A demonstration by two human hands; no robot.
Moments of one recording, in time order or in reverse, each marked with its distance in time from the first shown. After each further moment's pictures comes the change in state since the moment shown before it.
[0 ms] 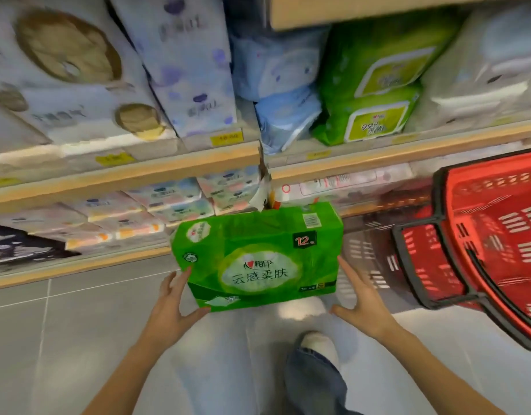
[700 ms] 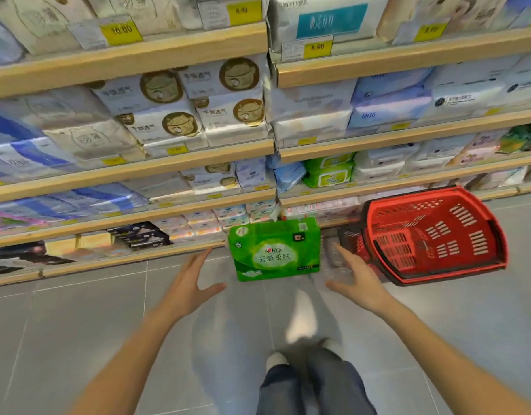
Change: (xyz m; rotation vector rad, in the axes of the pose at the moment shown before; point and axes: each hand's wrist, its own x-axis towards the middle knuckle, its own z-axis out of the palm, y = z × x) left_hand -0.279 0.221 -0.274 0.055 -0.029 0.110; right_hand -0.271 -0.273 -0.186 0.018 -0.005 -0.070
